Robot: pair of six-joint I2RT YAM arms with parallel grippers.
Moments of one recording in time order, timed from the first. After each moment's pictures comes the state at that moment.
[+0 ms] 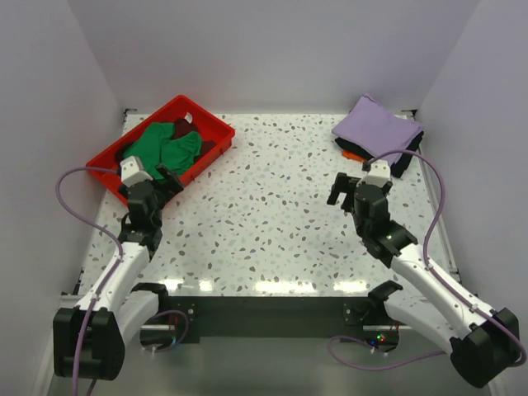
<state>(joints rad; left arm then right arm) -0.06 0.93 0.44 0.23 -0.30 -0.47 0.51 0.87 0.61 -0.12 0.53 0.37</state>
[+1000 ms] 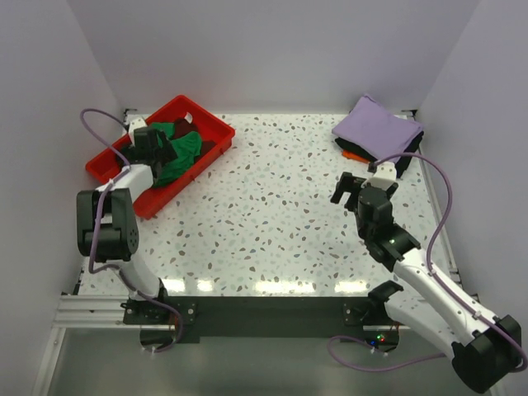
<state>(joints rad) 0.07 1.70 1.06 0.06 -0.29 -0.35 0.51 0.82 0.59 -0.09 0.59 0.36</state>
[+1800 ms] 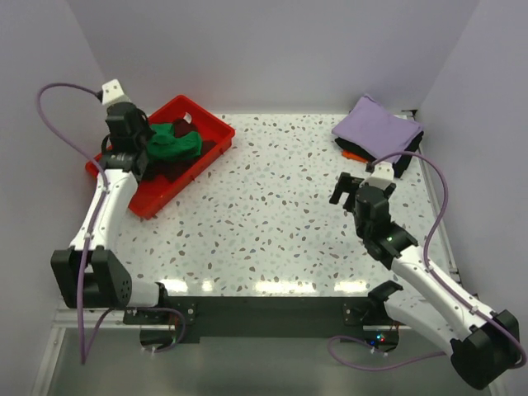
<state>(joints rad) 0.03 1.42 1.20 -0.15 -0.35 -0.33 0.50 0.84 0.59 -0.10 0.59 0.38</state>
